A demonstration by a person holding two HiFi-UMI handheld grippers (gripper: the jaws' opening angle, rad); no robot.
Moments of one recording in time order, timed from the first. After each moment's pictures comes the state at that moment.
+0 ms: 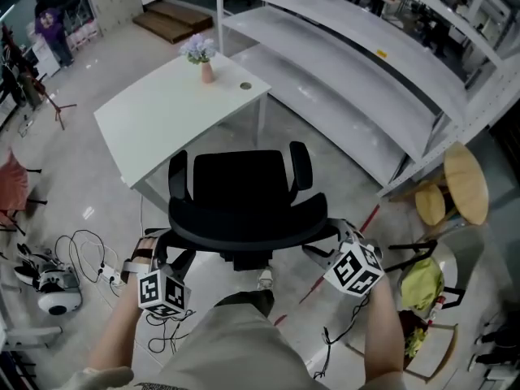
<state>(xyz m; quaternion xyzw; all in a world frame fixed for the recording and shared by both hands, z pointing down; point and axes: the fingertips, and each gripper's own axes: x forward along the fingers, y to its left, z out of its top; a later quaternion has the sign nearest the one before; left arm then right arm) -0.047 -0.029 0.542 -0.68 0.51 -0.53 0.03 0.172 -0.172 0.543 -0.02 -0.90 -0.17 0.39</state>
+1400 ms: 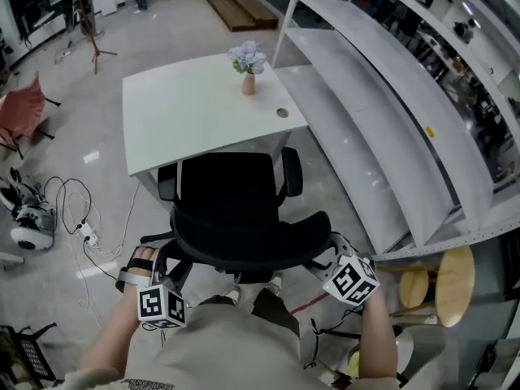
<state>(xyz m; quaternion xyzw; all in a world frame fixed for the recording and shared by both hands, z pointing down) -0.058 -0.111 0.541 -0.60 0.60 -0.53 -0.05 0.103 -0.322 0.542 -0.19 -0.88 -0.22 0.39</state>
